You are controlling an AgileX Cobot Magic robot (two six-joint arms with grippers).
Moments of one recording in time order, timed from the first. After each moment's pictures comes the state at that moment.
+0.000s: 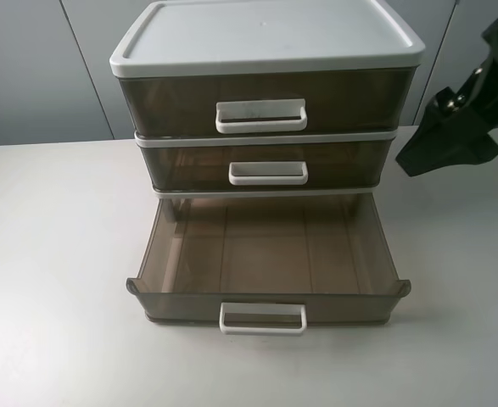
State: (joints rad) left arm -0.05 0.00 -0.51 0.18 1.08 -0.10; right arm 0.33 1.14 -1.02 0.14 1.08 -0.31
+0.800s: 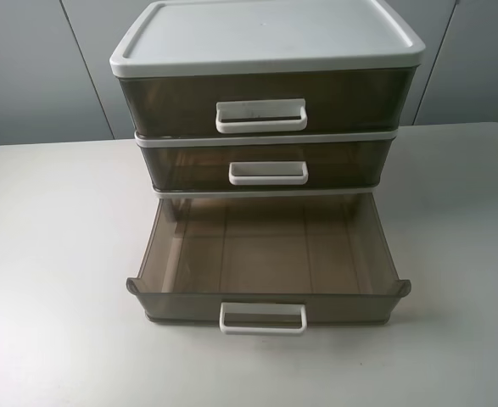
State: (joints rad) left arm -0.05 0.00 -0.51 0.18 1.08 -0.10; right arm 0.06 0.79 -0.85 -0.13 1.19 -0.01
